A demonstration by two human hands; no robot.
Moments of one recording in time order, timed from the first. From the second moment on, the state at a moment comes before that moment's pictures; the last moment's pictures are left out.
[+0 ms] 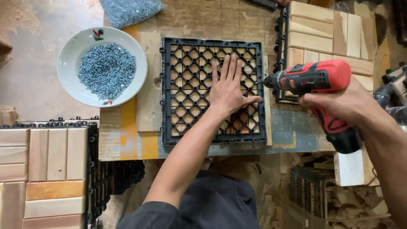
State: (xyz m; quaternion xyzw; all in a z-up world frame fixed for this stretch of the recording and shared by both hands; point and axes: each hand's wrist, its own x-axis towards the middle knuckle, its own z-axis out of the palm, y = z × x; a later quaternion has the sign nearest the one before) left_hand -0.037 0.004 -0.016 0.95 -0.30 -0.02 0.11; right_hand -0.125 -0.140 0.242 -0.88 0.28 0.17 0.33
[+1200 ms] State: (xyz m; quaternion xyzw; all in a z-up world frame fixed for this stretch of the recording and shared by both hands) left_hand -0.053 0.052 0.001 0.93 -0.36 -0.01 0.09; right_hand -0.144 -0.139 0.265 -0.91 0.26 0.03 0.33
